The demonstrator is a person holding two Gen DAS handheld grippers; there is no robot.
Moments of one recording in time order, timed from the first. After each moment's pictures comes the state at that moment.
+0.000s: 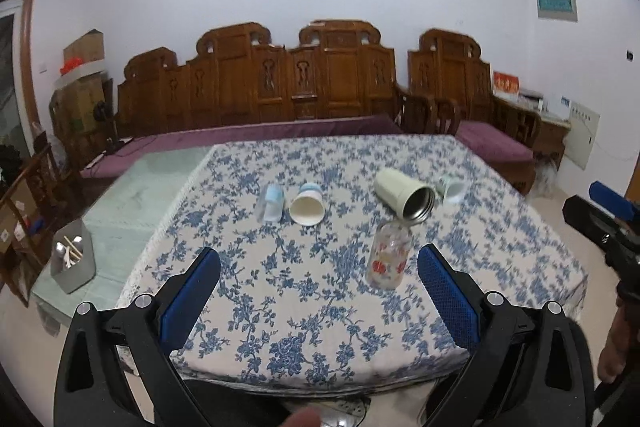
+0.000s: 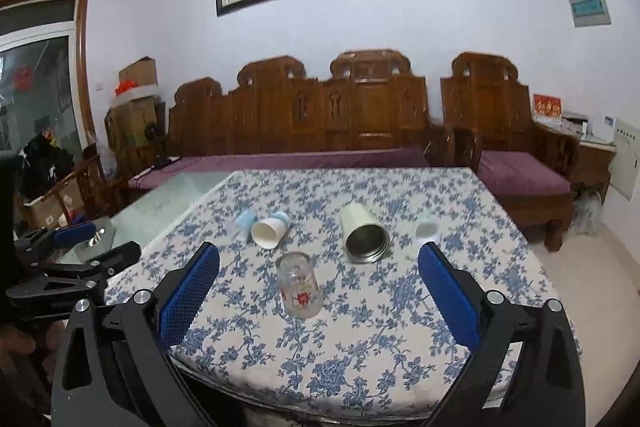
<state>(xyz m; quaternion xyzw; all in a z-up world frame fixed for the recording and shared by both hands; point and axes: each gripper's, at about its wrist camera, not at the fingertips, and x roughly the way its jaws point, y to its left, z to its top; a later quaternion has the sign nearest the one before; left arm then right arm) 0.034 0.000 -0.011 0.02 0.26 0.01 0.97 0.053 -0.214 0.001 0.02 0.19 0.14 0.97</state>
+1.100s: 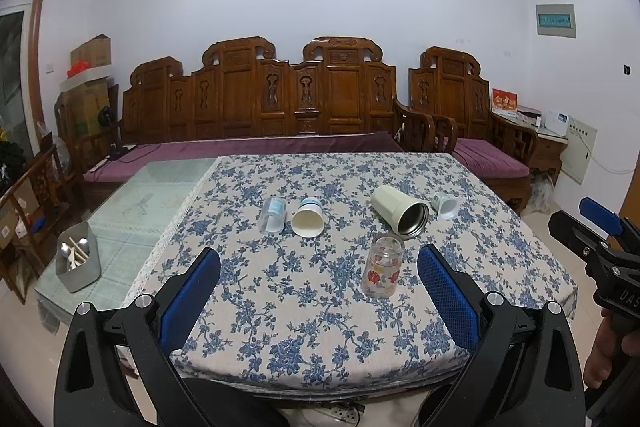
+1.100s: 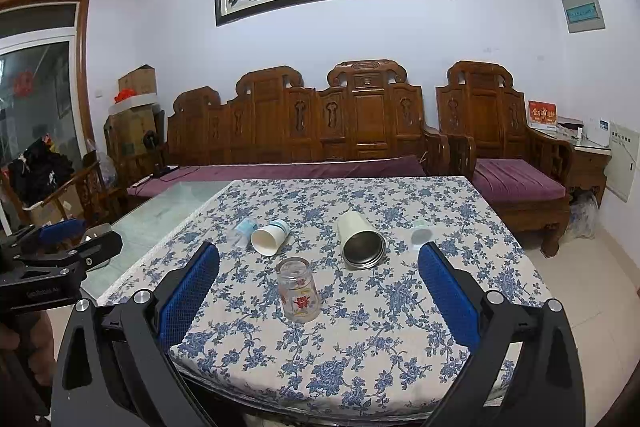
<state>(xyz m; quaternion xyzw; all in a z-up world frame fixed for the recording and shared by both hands) 0.014 0.000 0.001 0.01 0.23 0.01 0.97 0.043 -0.221 0.003 0.03 0.18 0.14 0.97</state>
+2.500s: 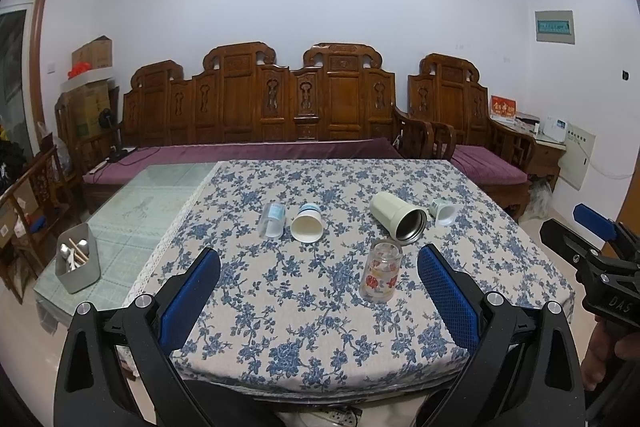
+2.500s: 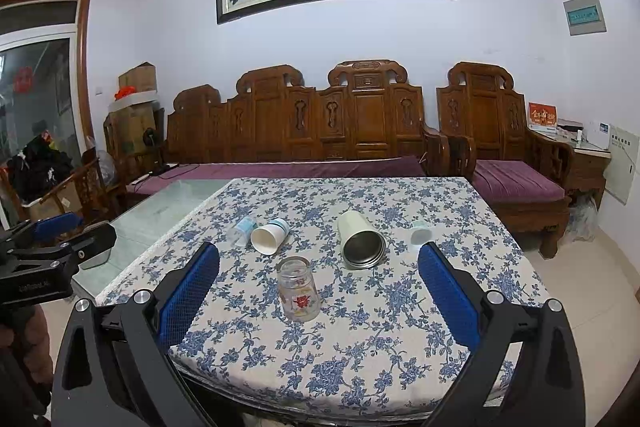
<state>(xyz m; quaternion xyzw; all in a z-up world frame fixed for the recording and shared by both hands) 0.010 0.001 0.010 0.00 0.22 0.01 0.97 0.042 -0.217 0.002 0.02 0.18 0.14 0.97</state>
